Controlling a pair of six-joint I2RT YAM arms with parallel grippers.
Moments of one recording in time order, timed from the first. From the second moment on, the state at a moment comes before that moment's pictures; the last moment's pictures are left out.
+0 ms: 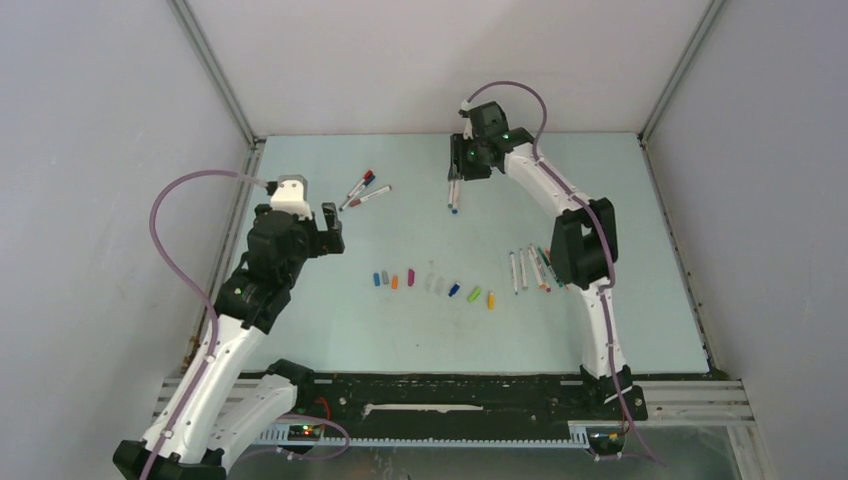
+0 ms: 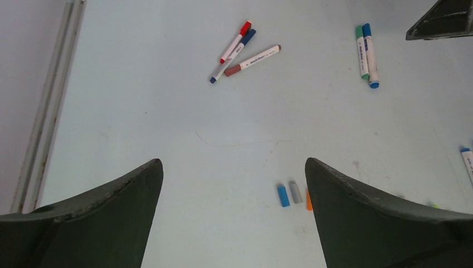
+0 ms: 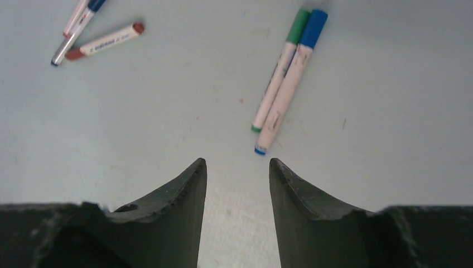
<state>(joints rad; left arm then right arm) -0.33 0.78 0.86 -0.44 -0.25 -0.16 0.42 2.23 2.05 -0.66 -0.19 0.30</state>
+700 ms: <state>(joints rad) -0.32 0.76 0.86 -0.43 -0.29 -0.13 0.43 2.55 2.35 -0.76 -0.06 0.33</state>
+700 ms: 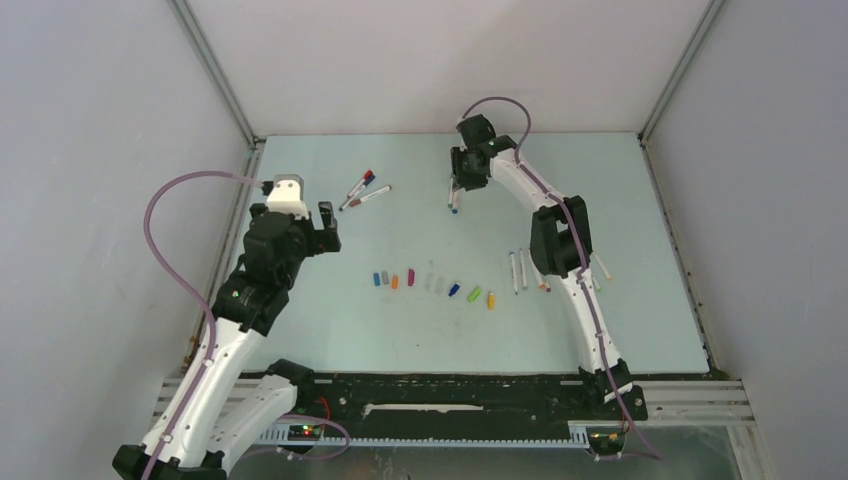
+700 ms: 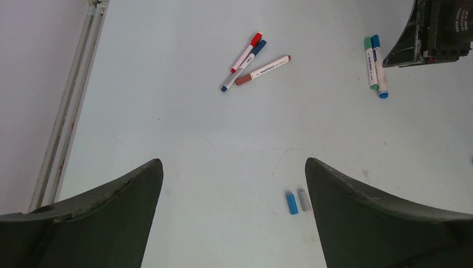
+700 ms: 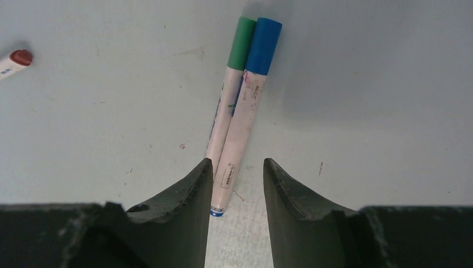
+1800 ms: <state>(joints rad) -0.31 0.77 0.86 -0.43 -0.29 -0.13 0.43 2.57 2.28 -0.71 -0.02 0.28</state>
